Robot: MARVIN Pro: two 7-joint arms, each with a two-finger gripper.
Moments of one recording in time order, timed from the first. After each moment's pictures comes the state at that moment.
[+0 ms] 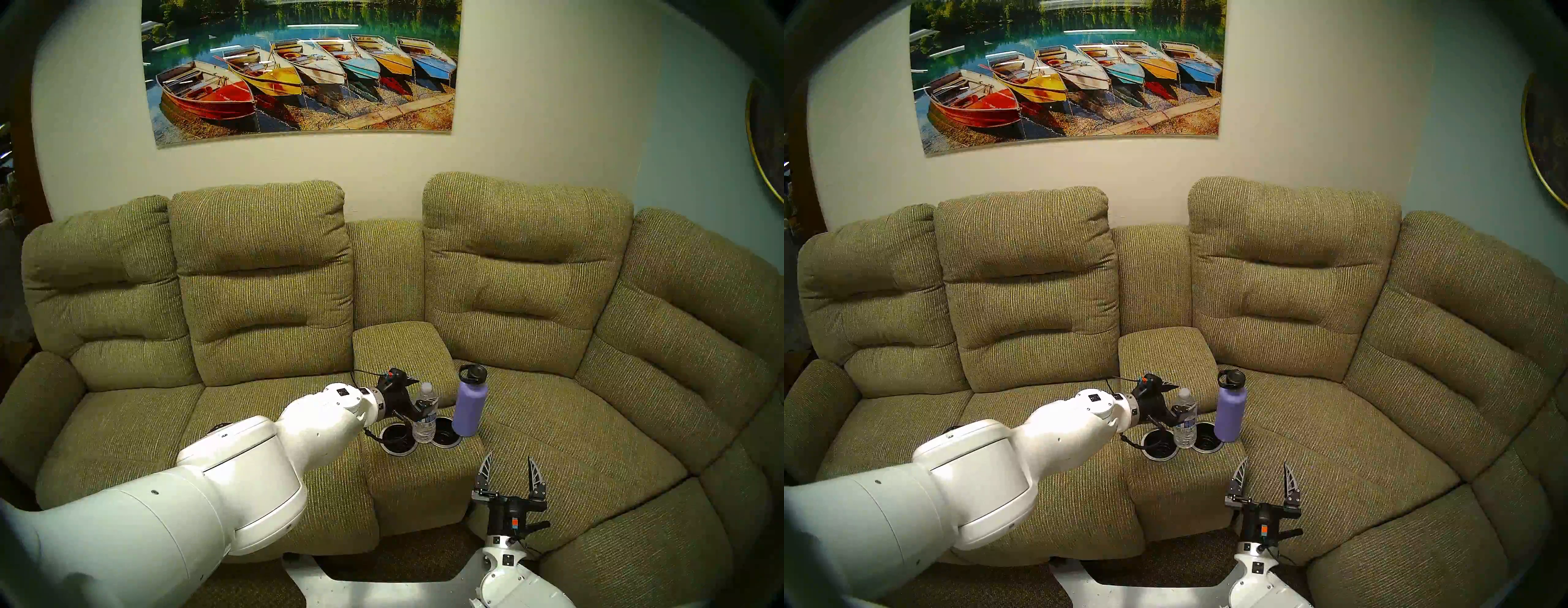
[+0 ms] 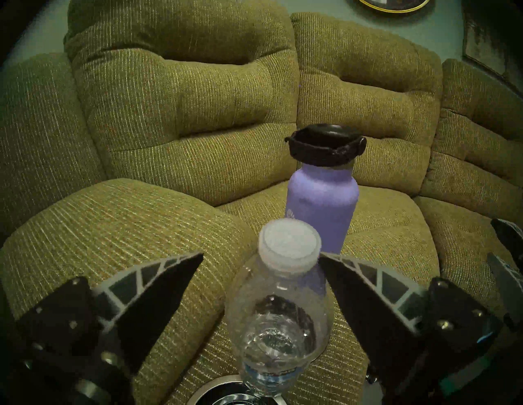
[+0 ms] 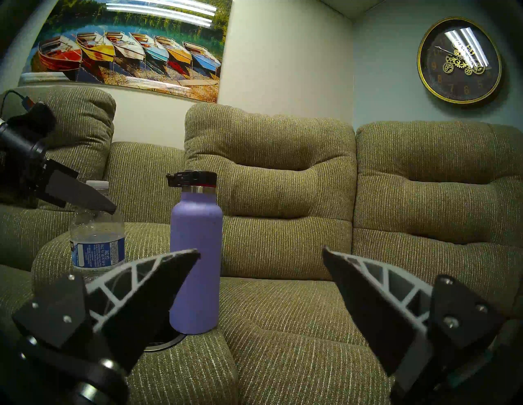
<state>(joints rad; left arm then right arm) 0.77 -1.61 -0.51 -0.17 -0.73 -0.34 -0.59 -1.68 -1.39 1.12 -0.87 -0.18 -0.96 -0.86</state>
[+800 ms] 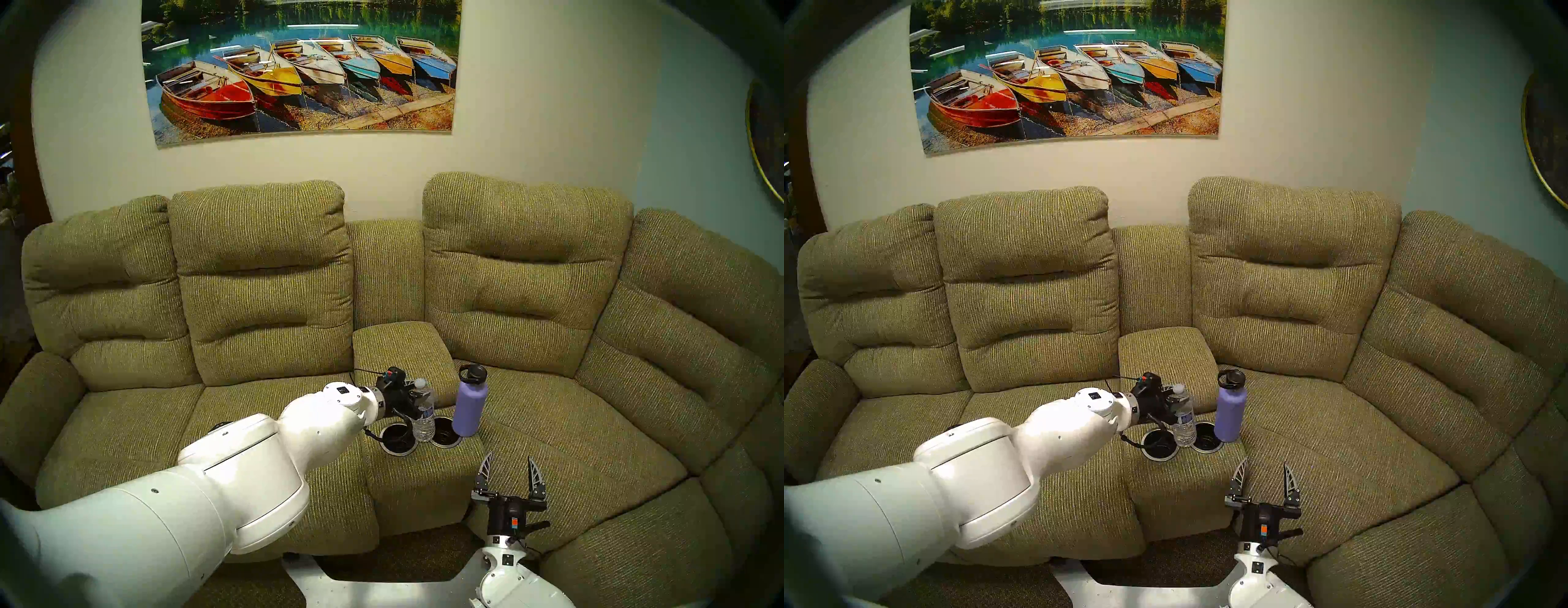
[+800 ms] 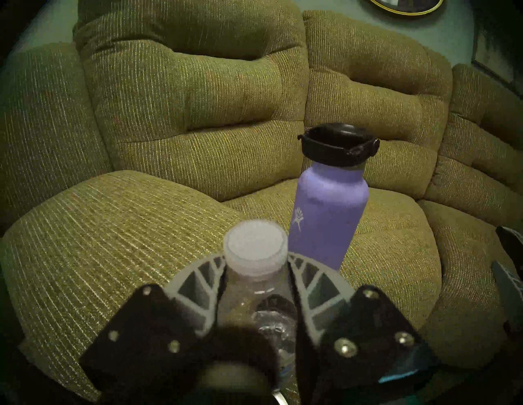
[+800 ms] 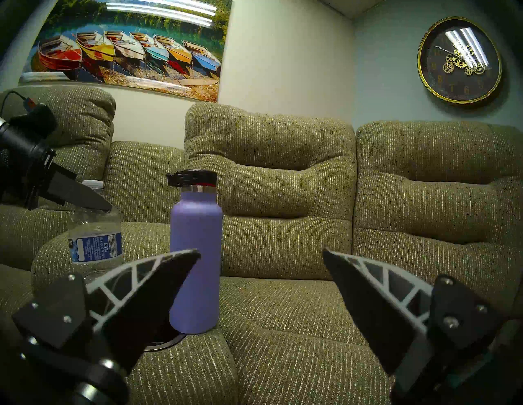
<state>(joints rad) 0.76 -1.60 -0.52 -0.16 -0.73 -0.33 -0.62 -1.67 -1.40 1.12 -0.86 -0.18 -0.96 -0.86</state>
